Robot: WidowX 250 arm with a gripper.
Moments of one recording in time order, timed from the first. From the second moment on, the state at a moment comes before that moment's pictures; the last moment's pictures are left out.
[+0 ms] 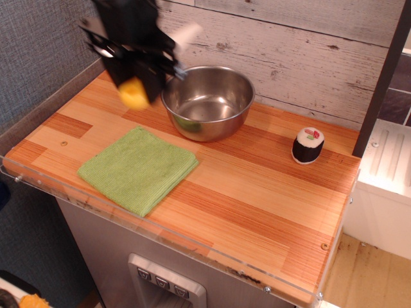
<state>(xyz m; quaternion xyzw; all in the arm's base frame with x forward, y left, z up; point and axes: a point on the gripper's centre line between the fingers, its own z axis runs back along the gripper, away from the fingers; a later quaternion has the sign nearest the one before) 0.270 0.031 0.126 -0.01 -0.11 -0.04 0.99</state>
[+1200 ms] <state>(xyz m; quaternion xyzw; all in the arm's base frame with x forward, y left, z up) 0.257 -0.063 0.016 0.00 -0.02 -0.03 1.00</state>
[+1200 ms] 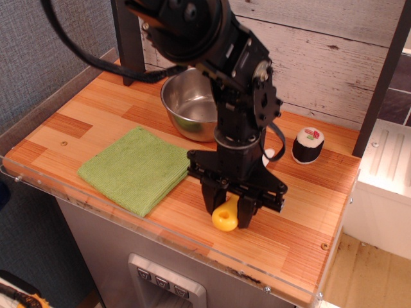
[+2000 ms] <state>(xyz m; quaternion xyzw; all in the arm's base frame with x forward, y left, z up) 0.246 -0.071 0.039 0.01 -0.04 -0.06 1.00</state>
